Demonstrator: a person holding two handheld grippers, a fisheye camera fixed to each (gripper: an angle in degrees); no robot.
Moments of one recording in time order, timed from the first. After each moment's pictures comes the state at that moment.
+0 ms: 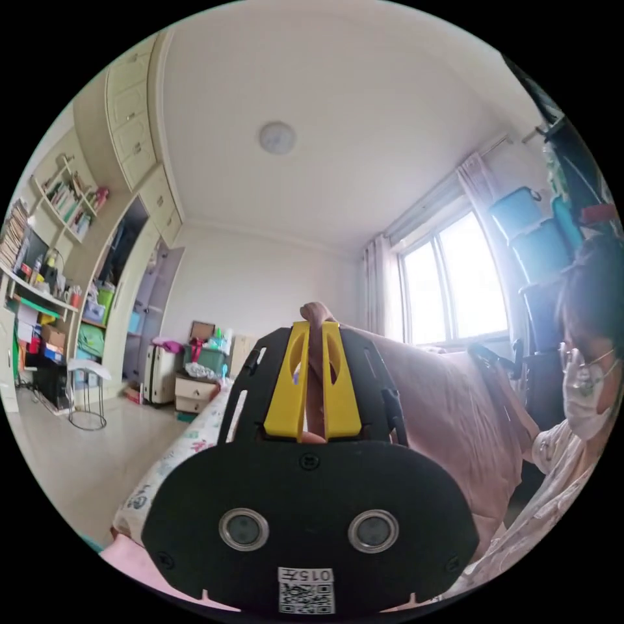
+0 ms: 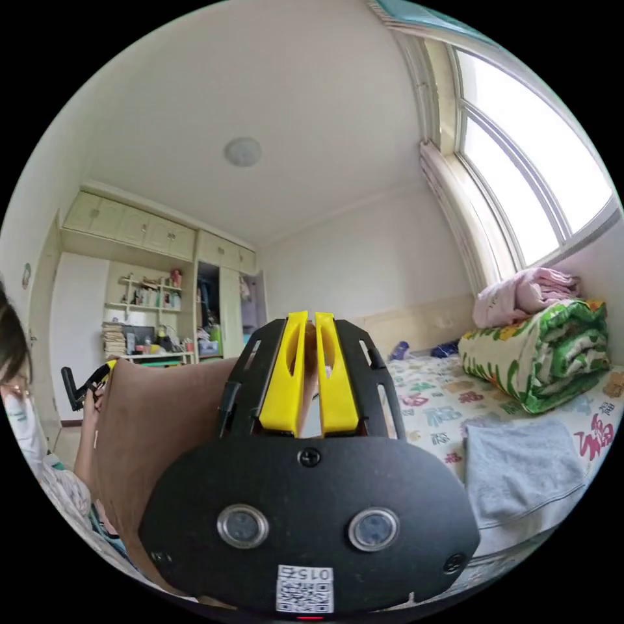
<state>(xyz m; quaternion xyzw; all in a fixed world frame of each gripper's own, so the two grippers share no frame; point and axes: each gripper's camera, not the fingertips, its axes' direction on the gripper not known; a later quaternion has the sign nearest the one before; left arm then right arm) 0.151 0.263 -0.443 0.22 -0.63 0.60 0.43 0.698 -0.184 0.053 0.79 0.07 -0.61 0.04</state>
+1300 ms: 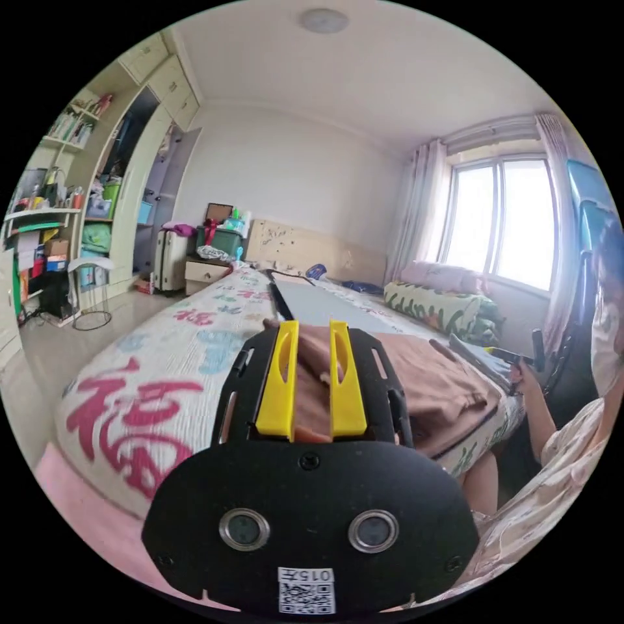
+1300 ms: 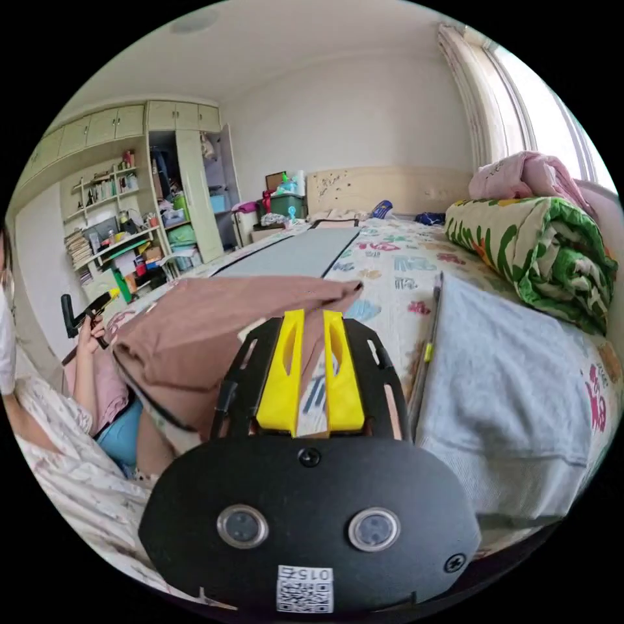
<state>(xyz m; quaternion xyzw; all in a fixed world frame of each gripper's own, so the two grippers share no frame) 0.151 0.054 -0.635 0.20 -0.77 0.40 0.46 0.572 -0.163 -0.063 0.74 0.29 -0.53 0.30</state>
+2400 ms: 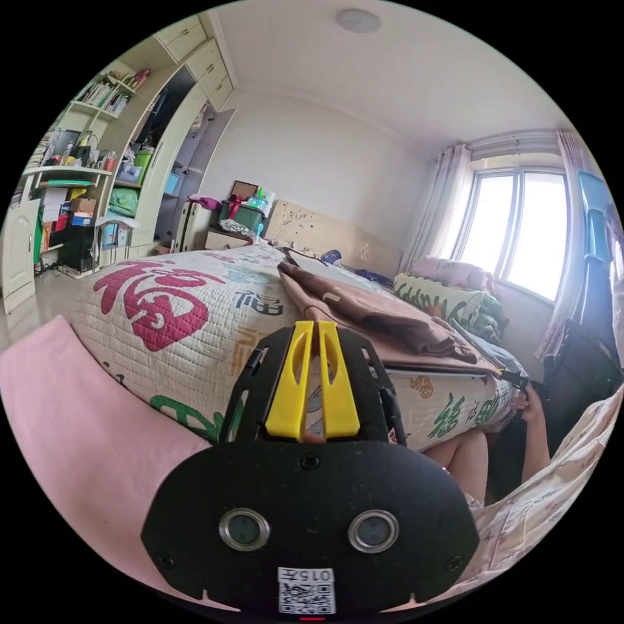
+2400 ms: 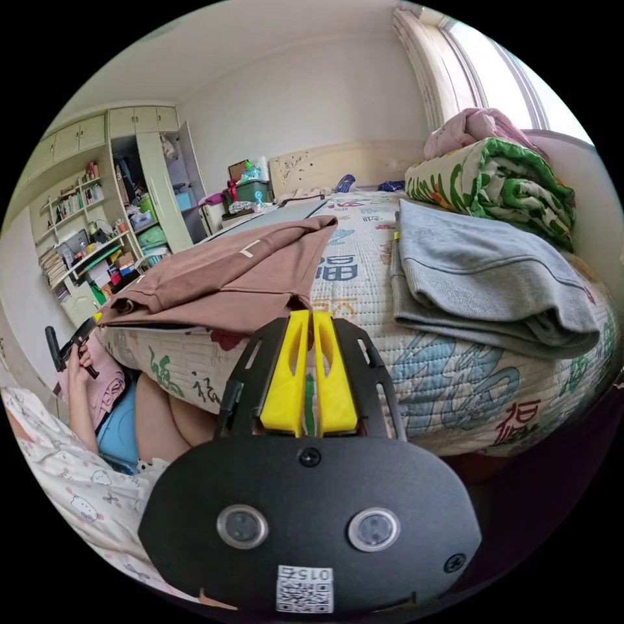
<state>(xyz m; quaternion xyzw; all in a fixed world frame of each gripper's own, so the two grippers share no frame) 0.310 0.142 -0.736 0.22 -0.77 0.36 0.48 0.746 -0.092 -0.051 0.78 0.25 -0.46 0.34</state>
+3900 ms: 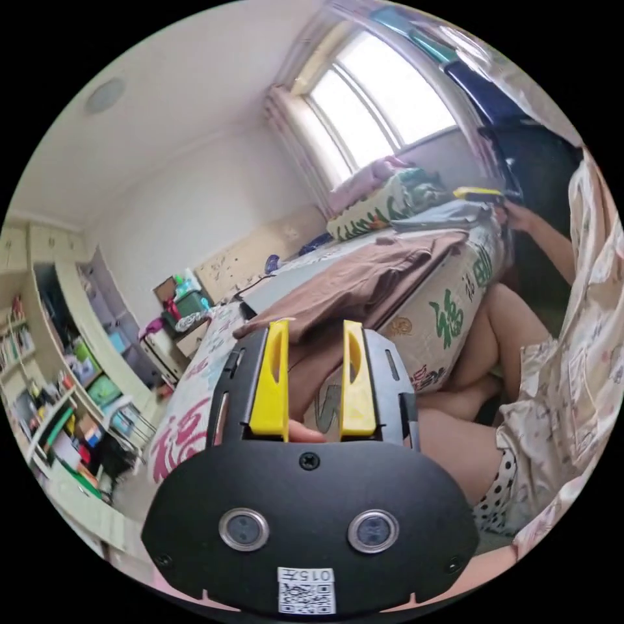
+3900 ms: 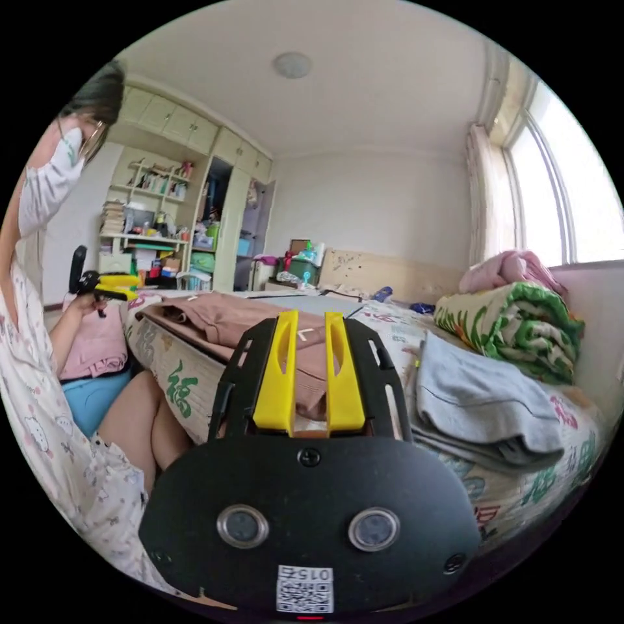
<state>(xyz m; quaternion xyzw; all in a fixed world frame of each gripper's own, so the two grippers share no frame) 0.119 0.252 -0.712 -0.15 -0.80 0.51 0.28 0.884 -0.215 0.059 0.75 0.31 -0.58 0.07</state>
